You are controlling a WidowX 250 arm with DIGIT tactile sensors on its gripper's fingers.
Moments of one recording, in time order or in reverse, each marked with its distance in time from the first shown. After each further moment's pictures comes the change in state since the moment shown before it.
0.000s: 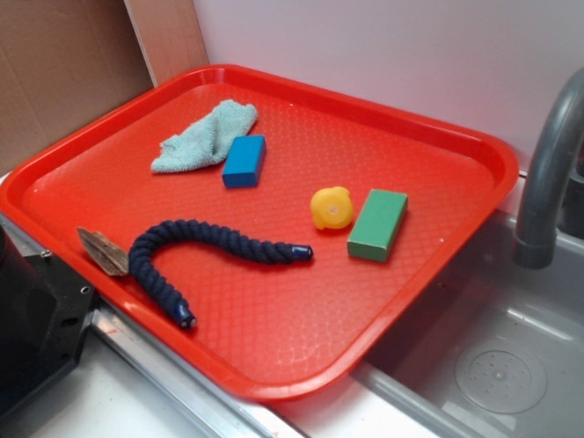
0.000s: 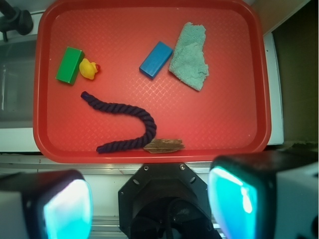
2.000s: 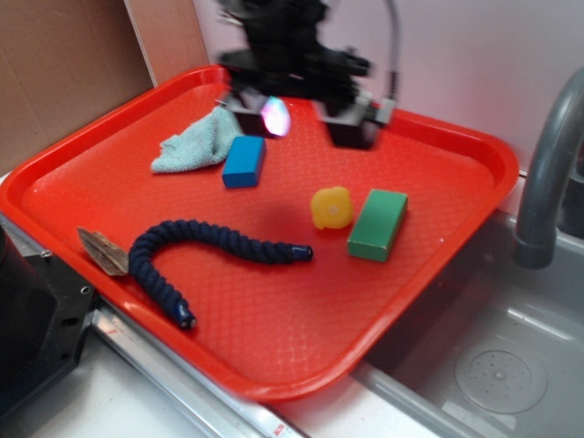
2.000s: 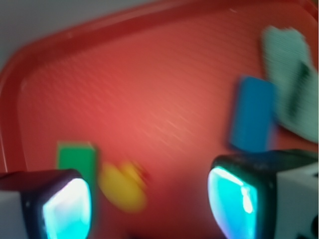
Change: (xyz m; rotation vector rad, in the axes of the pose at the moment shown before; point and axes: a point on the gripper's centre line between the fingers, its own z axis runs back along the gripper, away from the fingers) arm 0.131 -0.097 -0.180 -0.017 -0.167 0.281
